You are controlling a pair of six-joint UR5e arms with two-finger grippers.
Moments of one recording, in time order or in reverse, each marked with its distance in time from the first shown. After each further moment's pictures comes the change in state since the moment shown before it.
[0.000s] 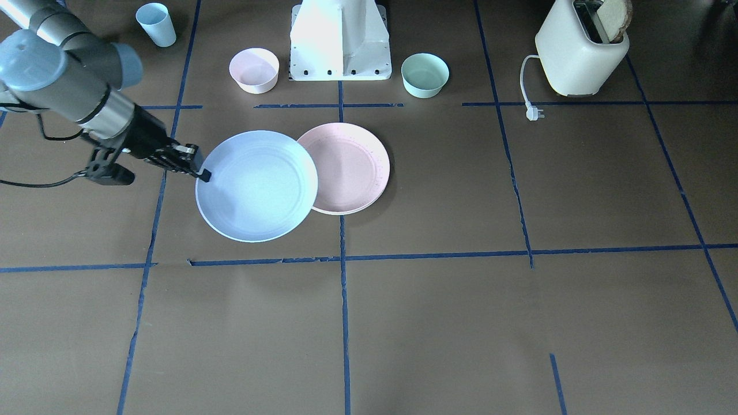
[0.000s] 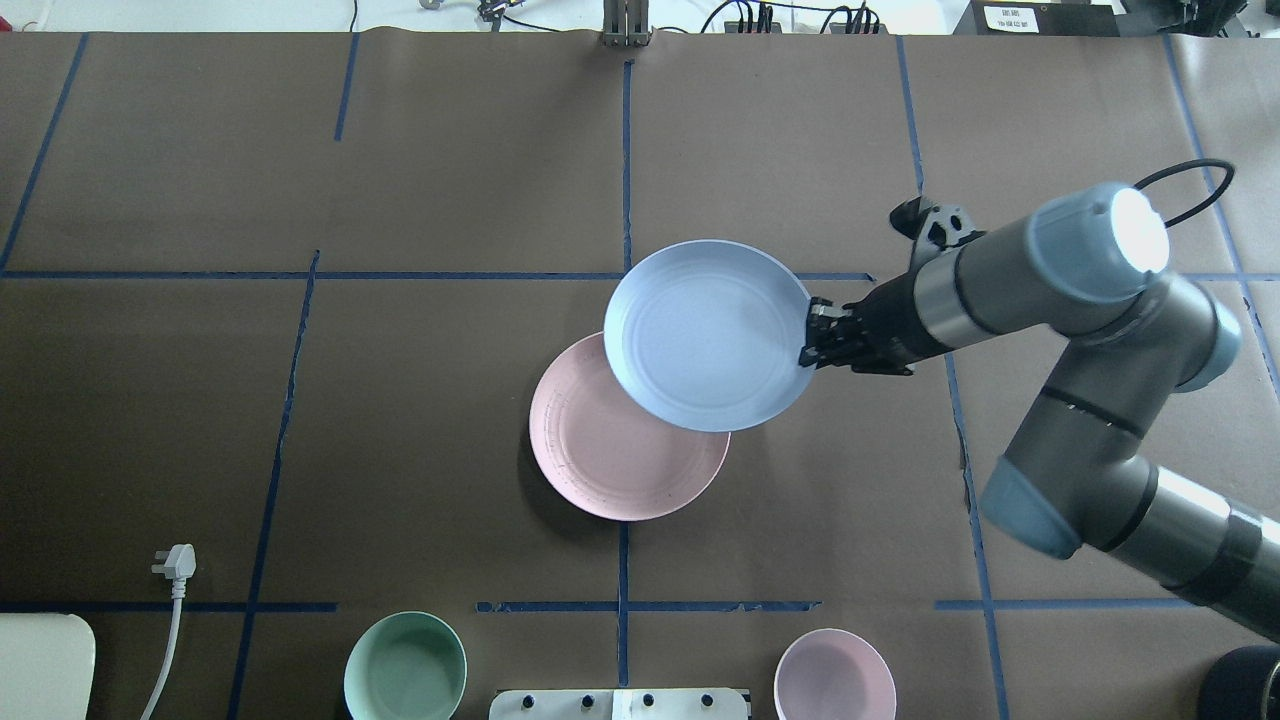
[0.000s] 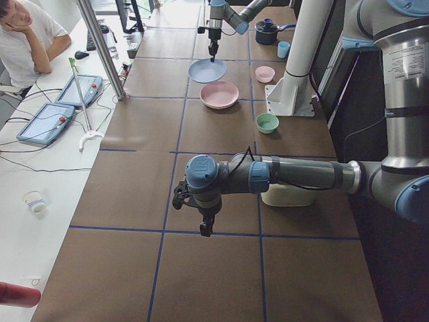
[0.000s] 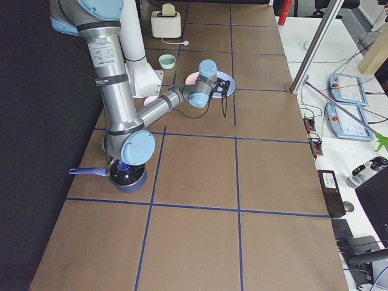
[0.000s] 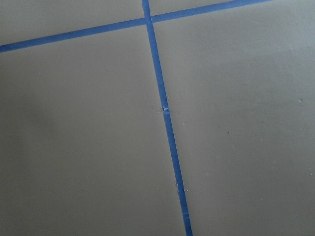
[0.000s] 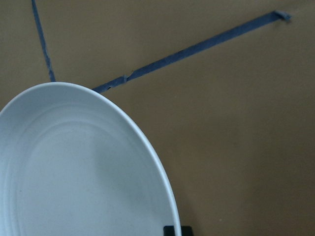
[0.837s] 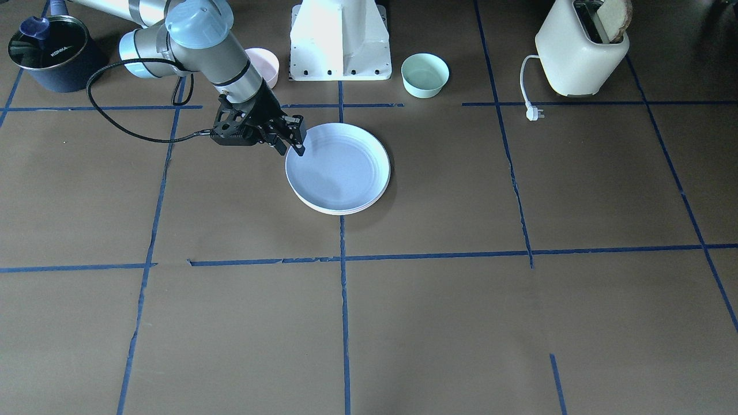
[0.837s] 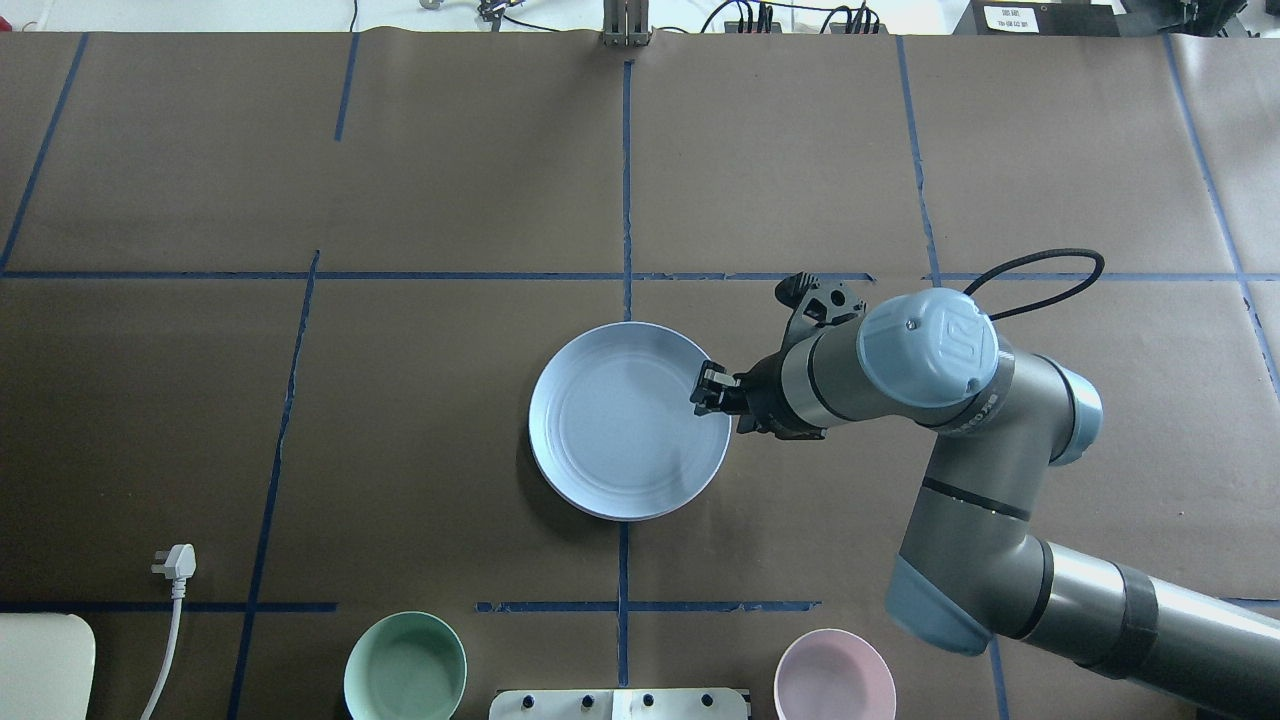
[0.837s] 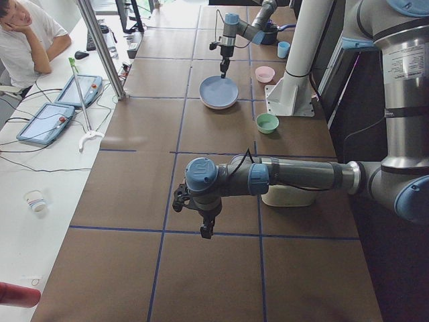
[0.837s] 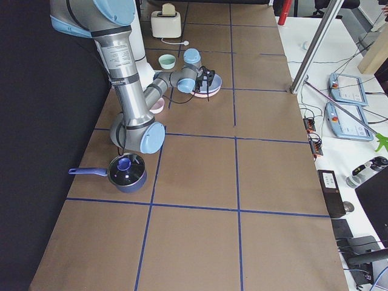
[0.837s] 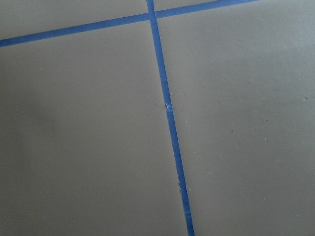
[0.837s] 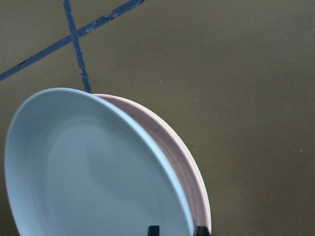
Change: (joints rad) left arm 0.002 -0.008 0.019 0.000 0.003 -0.001; right arm -0.130 0.103 0.000 -0.145 -0.144 0.054
